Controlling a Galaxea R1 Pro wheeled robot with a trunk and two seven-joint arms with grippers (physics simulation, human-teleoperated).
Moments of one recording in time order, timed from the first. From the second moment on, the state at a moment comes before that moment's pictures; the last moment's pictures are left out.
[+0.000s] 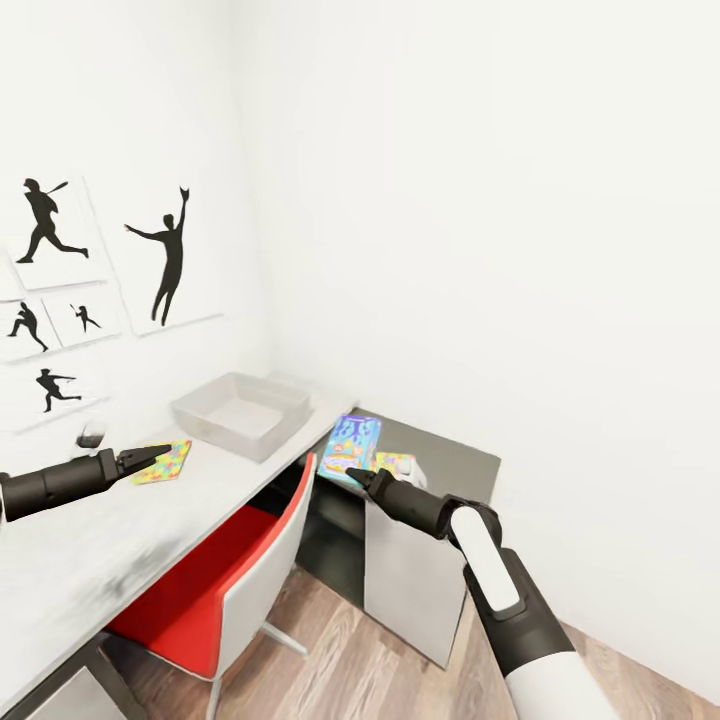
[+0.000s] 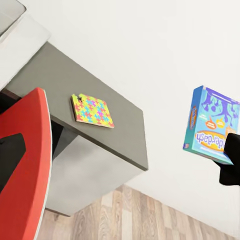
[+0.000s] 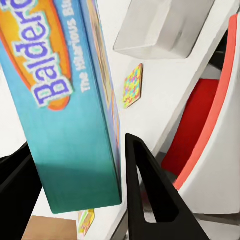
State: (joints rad) left arm -0.66 0.34 0.59 -1.18 -0.19 1.02 -1.39; right arm -0.53 0.14 0.13 -1.21 -0.96 0.75 0.08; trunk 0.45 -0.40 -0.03
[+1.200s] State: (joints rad) left arm -0.66 0.34 0.59 -1.18 -0.19 1.02 -1.39; right arm -0.84 0.17 0.13 -1.10 -0.97 0.81 -0.19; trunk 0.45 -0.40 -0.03
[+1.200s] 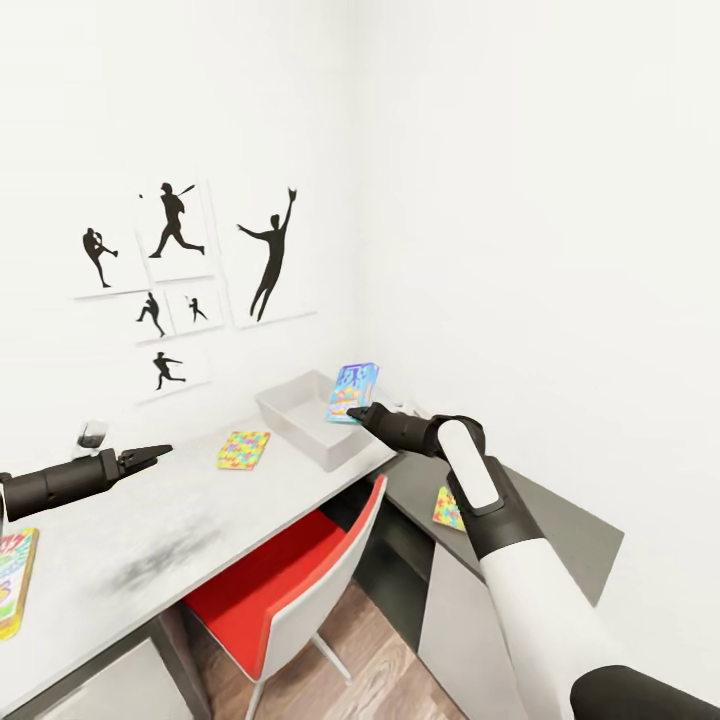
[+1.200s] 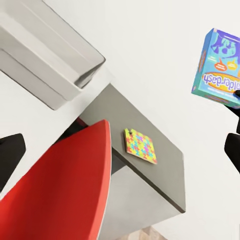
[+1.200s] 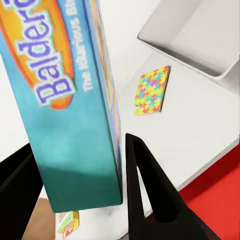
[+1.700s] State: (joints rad) left arm -0.66 0.33 0.59 -1.19 -0.19 1.02 -1.39; right arm -0.84 0.17 0.13 -1.10 -0.97 0.80 -0.19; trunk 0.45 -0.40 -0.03
